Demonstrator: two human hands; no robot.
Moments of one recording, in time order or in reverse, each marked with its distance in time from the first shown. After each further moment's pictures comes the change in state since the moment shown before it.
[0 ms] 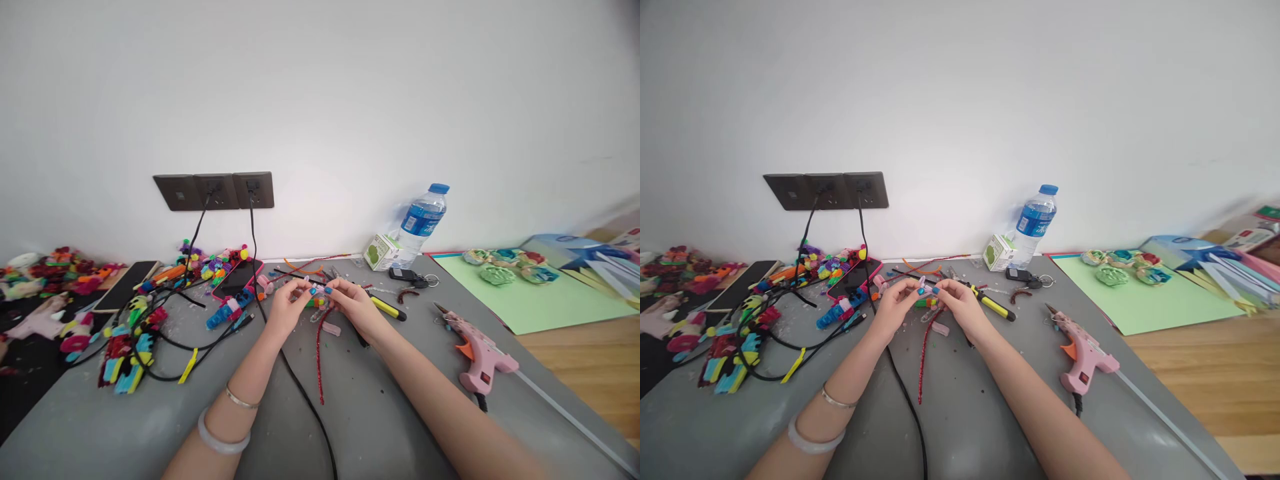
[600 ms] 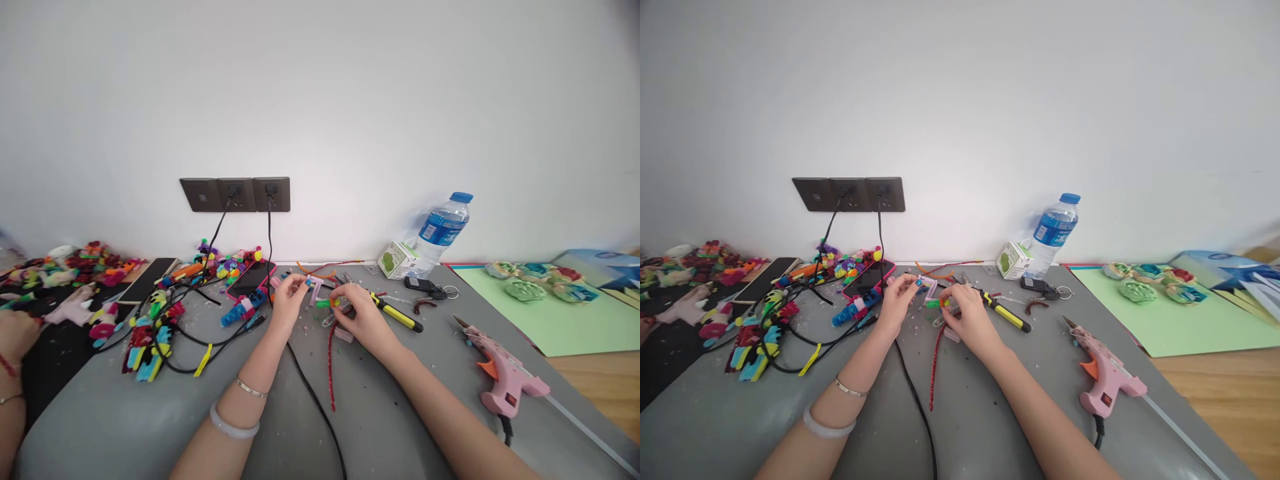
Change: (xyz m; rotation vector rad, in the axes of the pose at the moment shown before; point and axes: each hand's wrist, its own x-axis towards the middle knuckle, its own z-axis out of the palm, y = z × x) left_hand 0.010 -0.013 -0.012 -0.093 0.199 -0.018; right_hand -0.006 0.006 0.000 -0.946 -0.032 -0.606
